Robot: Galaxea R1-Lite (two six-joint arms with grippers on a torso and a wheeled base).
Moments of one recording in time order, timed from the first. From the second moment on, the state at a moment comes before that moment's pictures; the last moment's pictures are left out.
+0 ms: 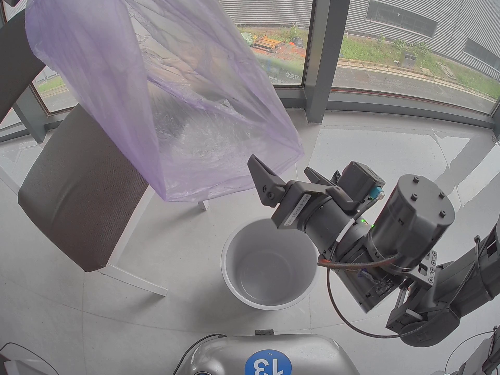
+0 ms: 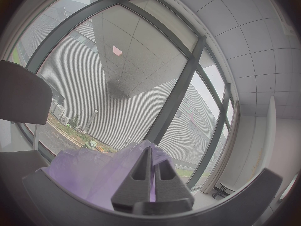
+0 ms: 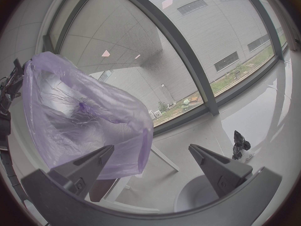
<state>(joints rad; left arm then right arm) -0.90 1.23 -1.29 -0.64 0.31 -0.05 0.94 1.88 -0.77 -1.31 -0.49 0.37</state>
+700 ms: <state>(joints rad) -0.92 1.24 -1.29 -0.67 0.31 -0.06 0.94 1.94 -0.83 -1.34 -0.49 0.41</state>
